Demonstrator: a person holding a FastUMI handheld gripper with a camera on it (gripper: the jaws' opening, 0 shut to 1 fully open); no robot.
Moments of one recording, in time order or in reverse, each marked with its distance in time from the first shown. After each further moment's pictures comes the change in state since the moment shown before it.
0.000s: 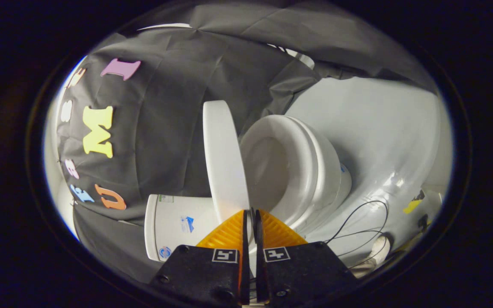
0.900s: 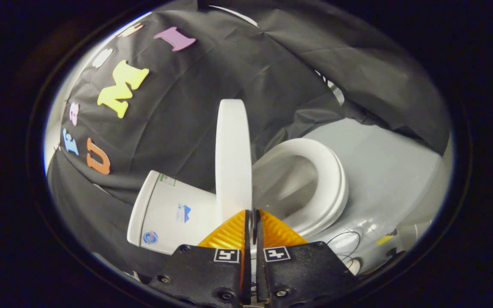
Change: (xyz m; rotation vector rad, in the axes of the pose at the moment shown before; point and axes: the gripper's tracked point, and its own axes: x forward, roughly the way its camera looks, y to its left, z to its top) arm -0.017 0.075 -0.023 -0.347 -0.095 -0.096
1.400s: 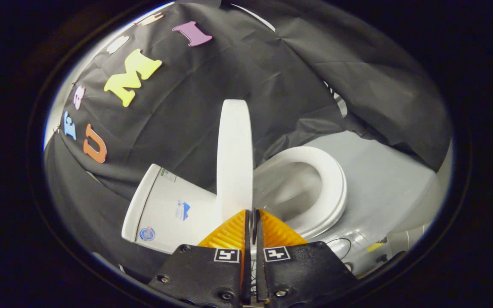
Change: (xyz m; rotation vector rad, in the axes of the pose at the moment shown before) arm -0.007 0.033 -0.002 -0.084 -0.023 -0.037
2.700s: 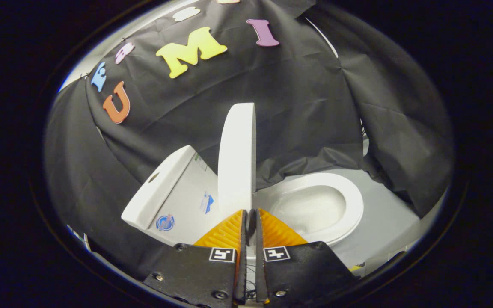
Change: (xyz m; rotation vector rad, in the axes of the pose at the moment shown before) arm -0.013 0.133 -0.028 -0.329 -0.063 0.007
